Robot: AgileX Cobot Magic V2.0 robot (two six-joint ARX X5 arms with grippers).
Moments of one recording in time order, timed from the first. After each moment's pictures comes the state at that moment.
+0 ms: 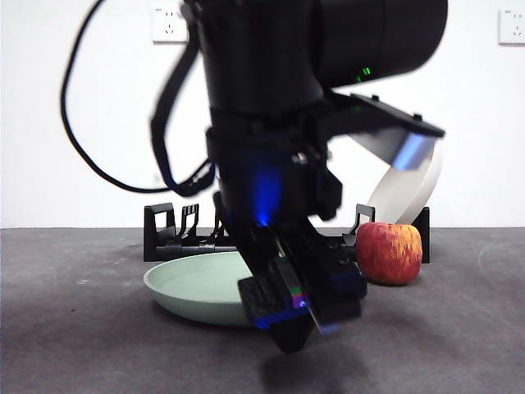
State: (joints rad) left arm -1.14 1.82 1.14 -0.56 -0.47 0.20; right arm 0.09 0.83 1.05 -1.08 -0.47 -0.13
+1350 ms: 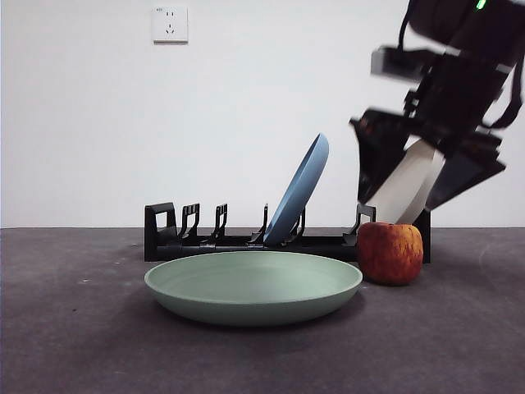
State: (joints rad) left arm -1.14 1.00 1.14 -0.73 -0.14 -0.08; right arm 0.35 1.56 1.05 -0.42 -0.08 -0.07
